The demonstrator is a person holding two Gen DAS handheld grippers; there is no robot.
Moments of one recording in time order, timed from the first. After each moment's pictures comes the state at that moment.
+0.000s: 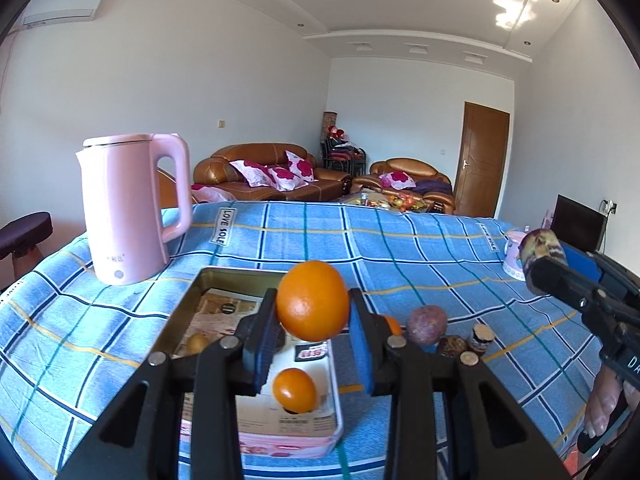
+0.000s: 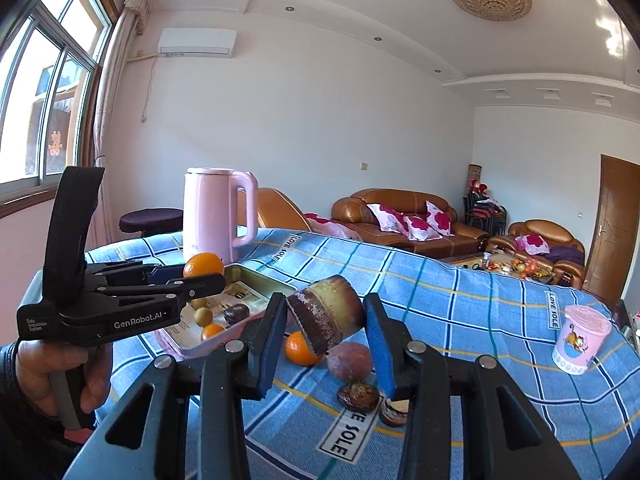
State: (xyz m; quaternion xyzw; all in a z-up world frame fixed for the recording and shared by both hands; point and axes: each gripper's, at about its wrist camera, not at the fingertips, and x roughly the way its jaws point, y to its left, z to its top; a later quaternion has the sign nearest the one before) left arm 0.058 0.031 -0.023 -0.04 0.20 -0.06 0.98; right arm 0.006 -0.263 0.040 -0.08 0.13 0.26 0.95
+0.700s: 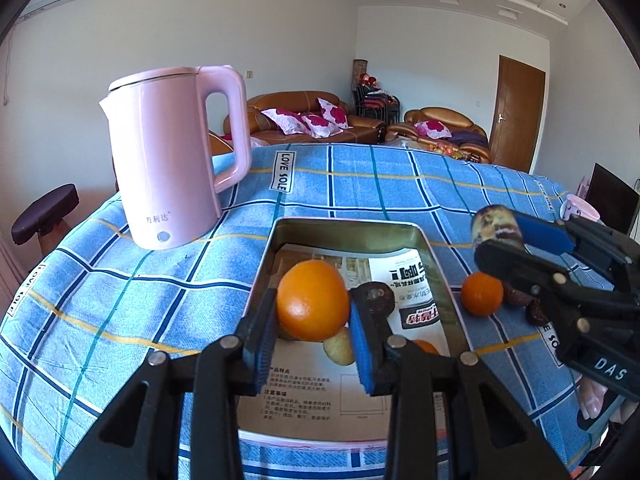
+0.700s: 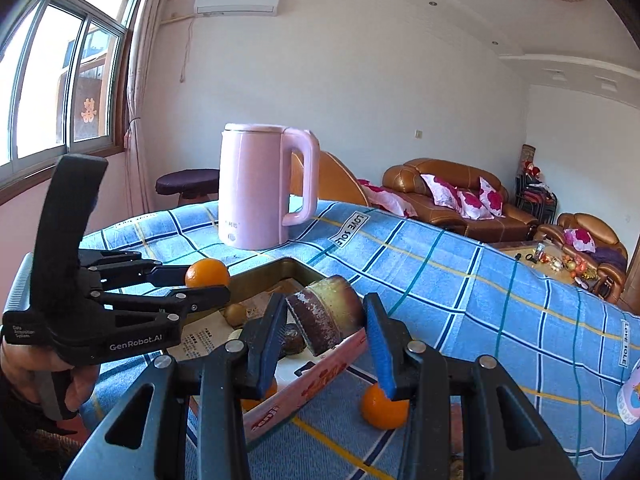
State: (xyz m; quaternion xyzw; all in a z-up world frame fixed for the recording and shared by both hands) left arm 0.101 0.089 -0.054 -0.01 0.30 -0.01 0.95; right arm 0.089 -0.153 0.007 -0.12 0.21 0.33 0.91
